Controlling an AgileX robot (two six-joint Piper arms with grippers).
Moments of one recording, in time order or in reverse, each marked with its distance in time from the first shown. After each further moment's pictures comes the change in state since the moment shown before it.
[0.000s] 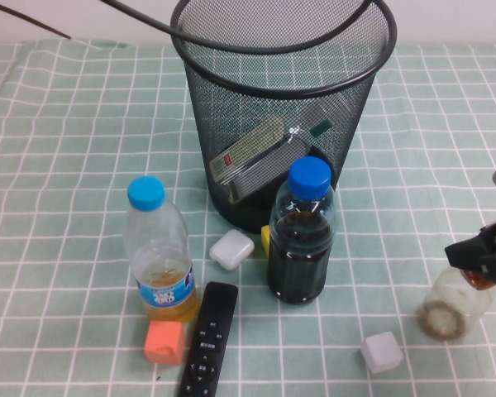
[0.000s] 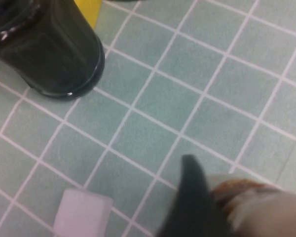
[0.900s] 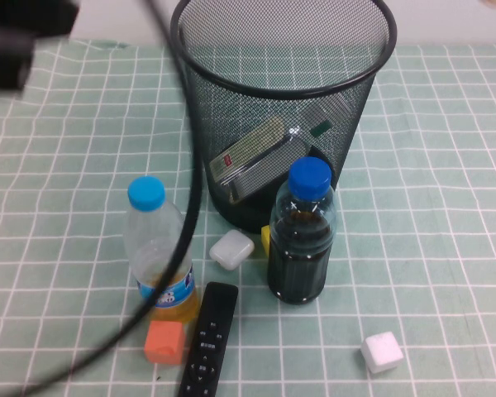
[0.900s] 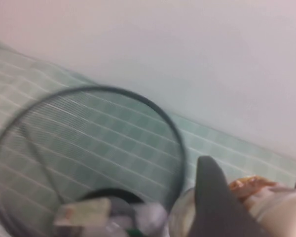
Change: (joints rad) right arm 0.045 0.103 -1.140 -0.340 0.320 0.639; left arm 0.000 -0.894 1.050 0.225 -0.119 -0.114
